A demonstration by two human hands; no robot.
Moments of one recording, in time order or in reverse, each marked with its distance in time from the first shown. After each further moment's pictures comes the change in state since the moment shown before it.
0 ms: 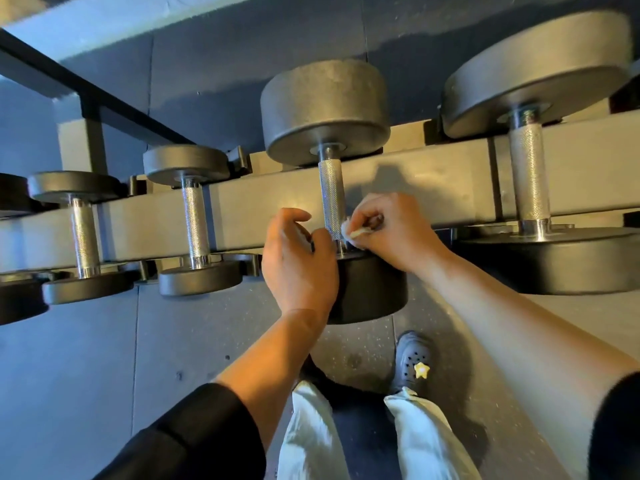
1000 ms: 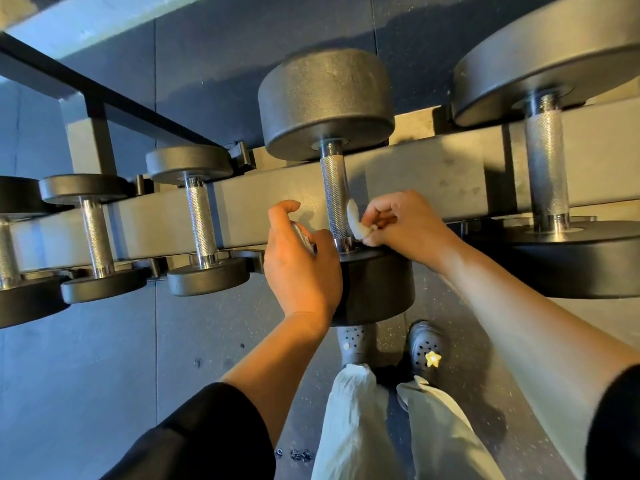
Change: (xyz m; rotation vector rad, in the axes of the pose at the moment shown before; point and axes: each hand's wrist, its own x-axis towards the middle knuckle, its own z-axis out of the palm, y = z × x) left_hand 0.001 0.007 -0.002 -0.008 -0.010 -0.006; right_hand 0.006 0.014 -0.007 0.115 -0.140 0.196
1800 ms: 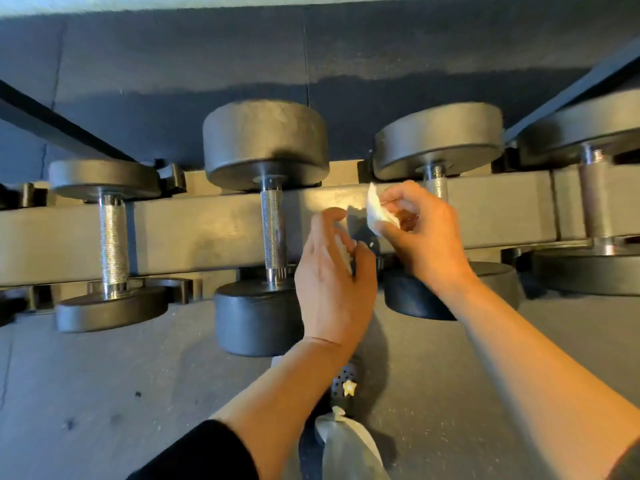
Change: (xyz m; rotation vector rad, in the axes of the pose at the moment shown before) left_hand -0.031 0.060 0.036 -0.311 -0.179 0.254; right_hand -0.046 -0.020 -0.074 -0.204 0.521 -0.130
